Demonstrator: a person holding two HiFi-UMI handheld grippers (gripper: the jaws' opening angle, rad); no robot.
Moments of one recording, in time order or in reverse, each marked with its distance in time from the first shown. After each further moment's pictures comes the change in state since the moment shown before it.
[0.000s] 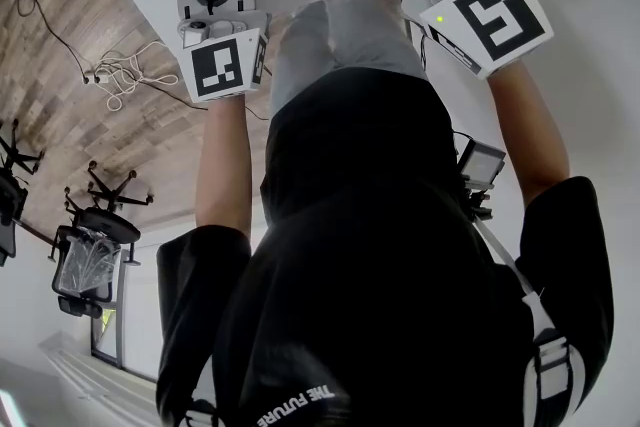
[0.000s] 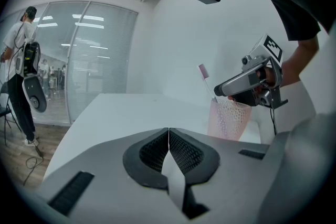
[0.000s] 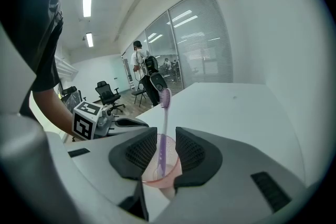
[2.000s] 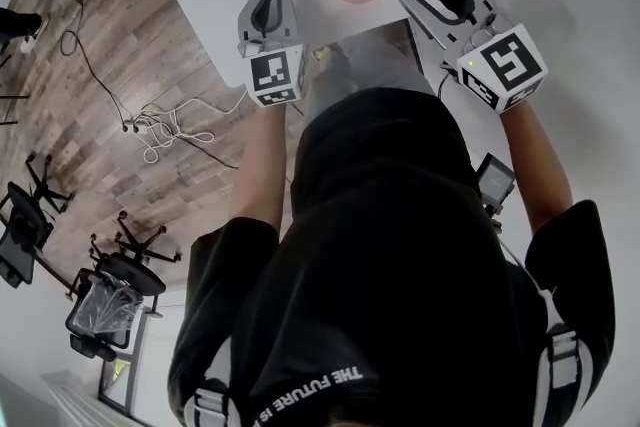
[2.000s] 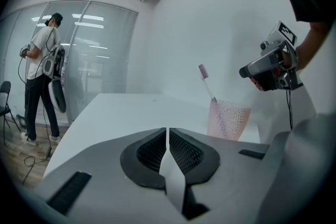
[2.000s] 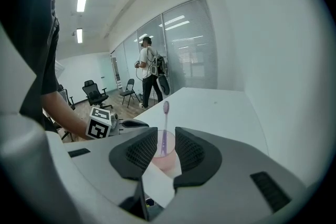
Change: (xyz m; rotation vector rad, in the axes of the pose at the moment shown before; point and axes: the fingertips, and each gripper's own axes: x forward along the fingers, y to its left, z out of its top) left arm 0.008 0.001 0.015 0.006 -0.005 -0.008; right arm -0.079 0.002 0.028 0.014 0.008 -0.157
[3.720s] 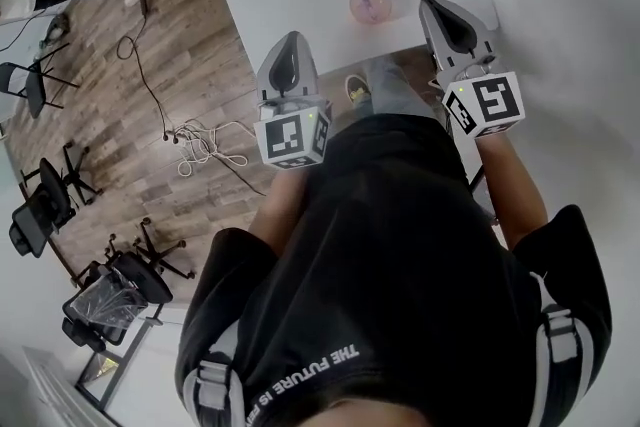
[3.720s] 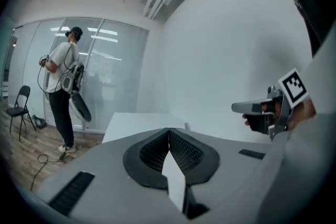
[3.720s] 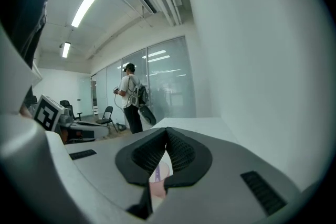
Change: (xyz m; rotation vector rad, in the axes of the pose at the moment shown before) left arm -0.118 -0.032 0.117 -0.076 -0.112 0.130; right arm -0.066 0.005 0.046 0.055 -0.359 -0.272
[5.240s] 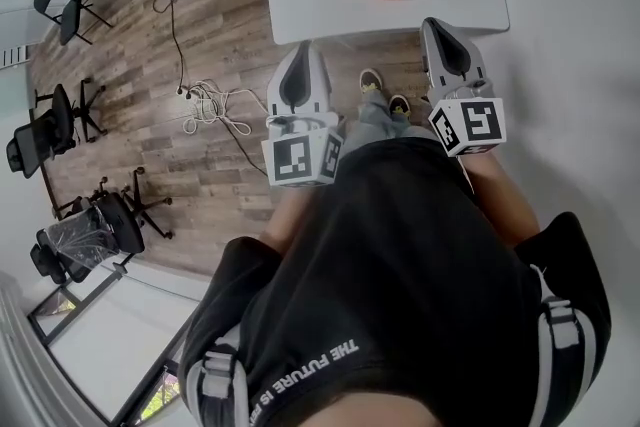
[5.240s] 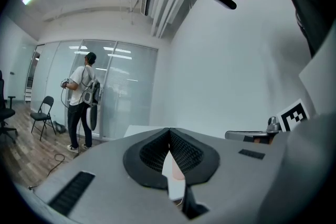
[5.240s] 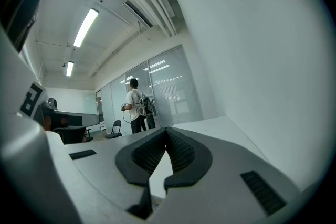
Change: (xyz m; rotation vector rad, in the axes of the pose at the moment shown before) left arm -0.138 -0.076 0.052 -0.011 -0.126 0.193; right arm -0.093 0.052 0.000 0.124 -0.112 0.076
